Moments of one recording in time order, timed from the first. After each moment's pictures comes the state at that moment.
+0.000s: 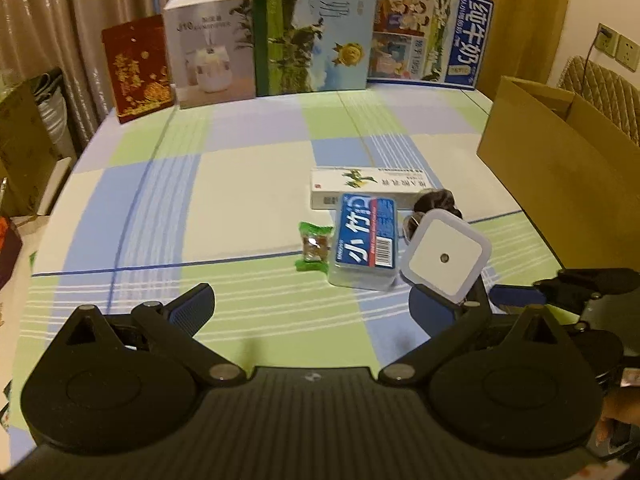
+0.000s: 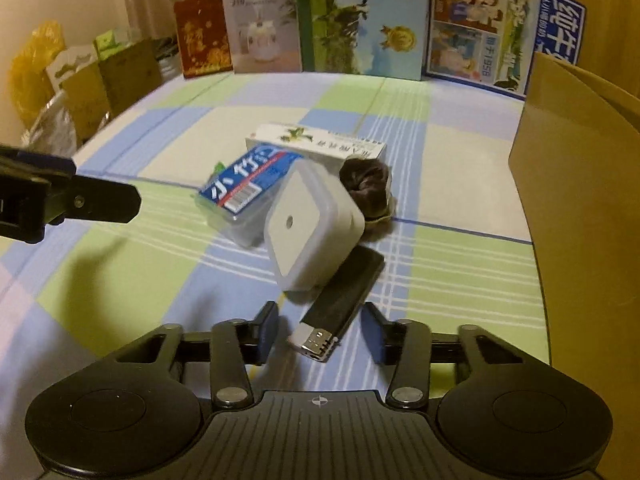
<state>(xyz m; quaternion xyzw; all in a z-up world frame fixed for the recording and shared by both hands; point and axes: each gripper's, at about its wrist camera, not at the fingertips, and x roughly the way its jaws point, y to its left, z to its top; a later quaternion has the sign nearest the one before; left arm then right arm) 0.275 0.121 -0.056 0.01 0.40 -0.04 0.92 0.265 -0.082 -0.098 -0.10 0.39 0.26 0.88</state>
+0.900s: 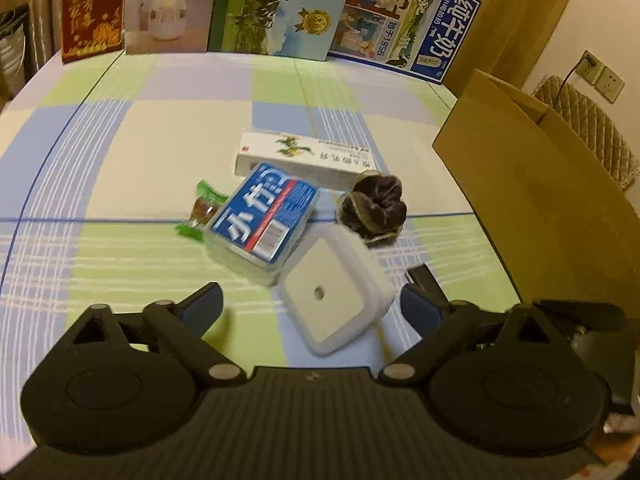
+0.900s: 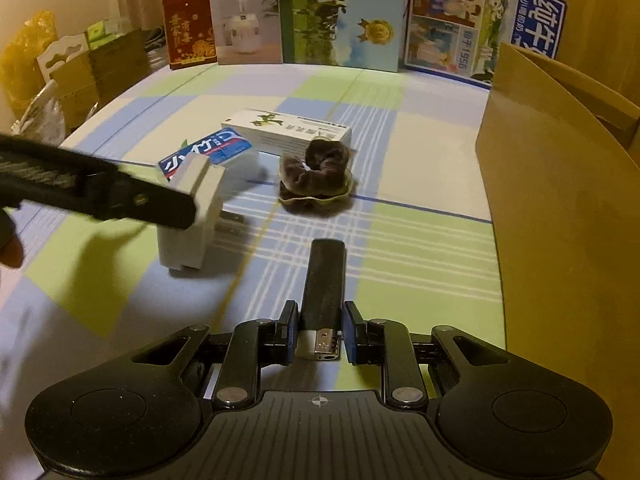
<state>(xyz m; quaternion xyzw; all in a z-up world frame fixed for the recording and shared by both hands) 0.298 0.097 -0.083 -0.09 0.43 -0.09 0.89 0.256 -0.115 -0.096 -0.11 0.40 0.25 0.87</state>
